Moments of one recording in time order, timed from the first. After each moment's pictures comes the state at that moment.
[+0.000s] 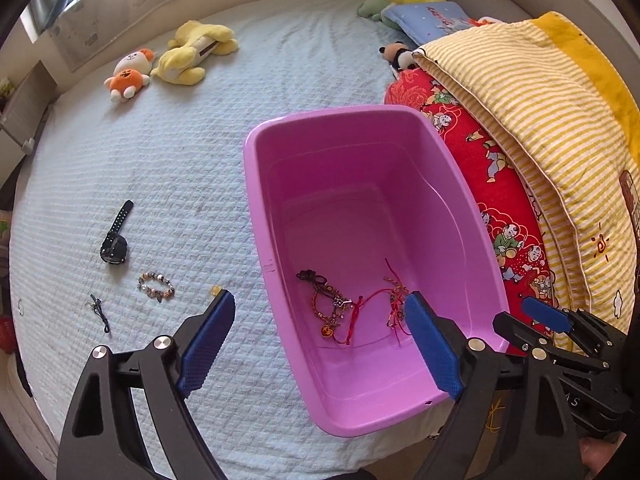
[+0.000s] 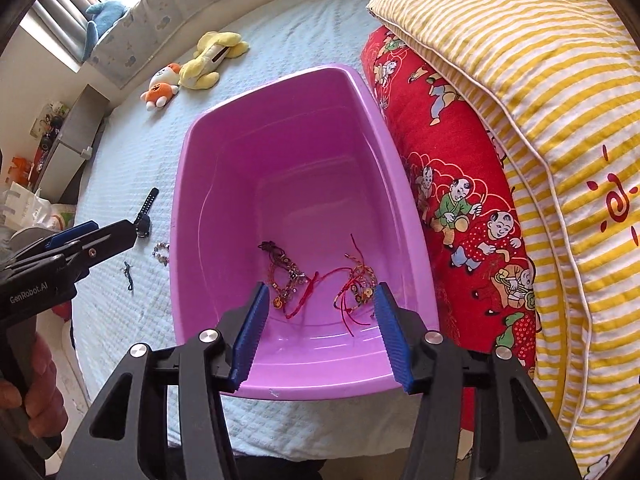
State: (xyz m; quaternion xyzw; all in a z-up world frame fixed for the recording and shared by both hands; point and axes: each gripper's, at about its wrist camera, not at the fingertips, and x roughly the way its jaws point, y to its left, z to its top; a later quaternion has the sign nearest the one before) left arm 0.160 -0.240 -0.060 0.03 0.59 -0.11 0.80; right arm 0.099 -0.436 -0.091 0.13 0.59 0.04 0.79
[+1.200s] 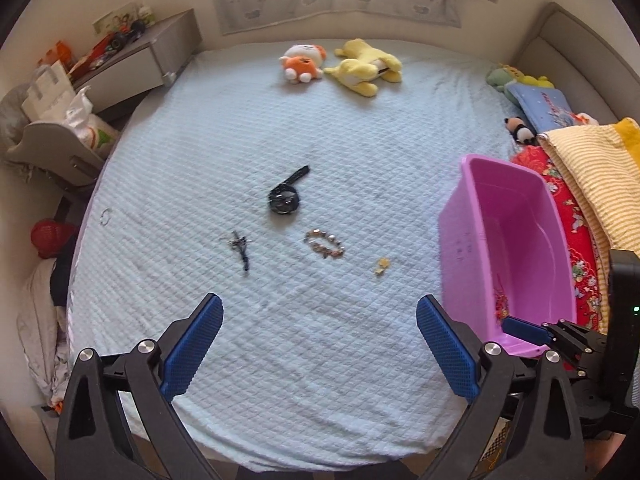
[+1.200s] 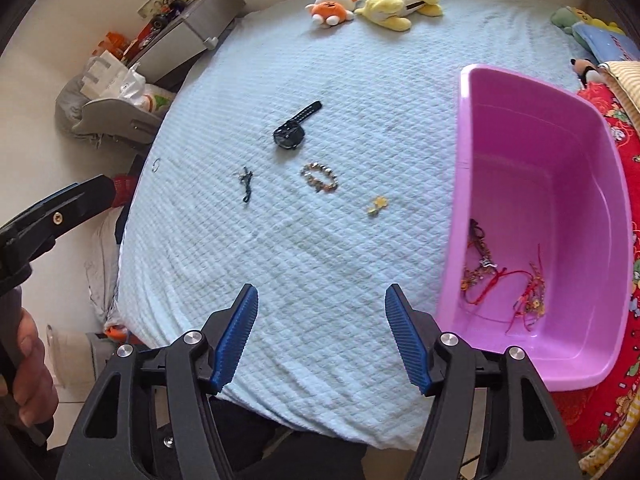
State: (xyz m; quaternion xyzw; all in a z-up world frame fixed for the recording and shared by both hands) left arm 0.048 0.011 0.001 -0.03 0.54 0.08 0.84; right arm 0.074 -0.186 -0.076 0.04 0.62 0.25 0.75
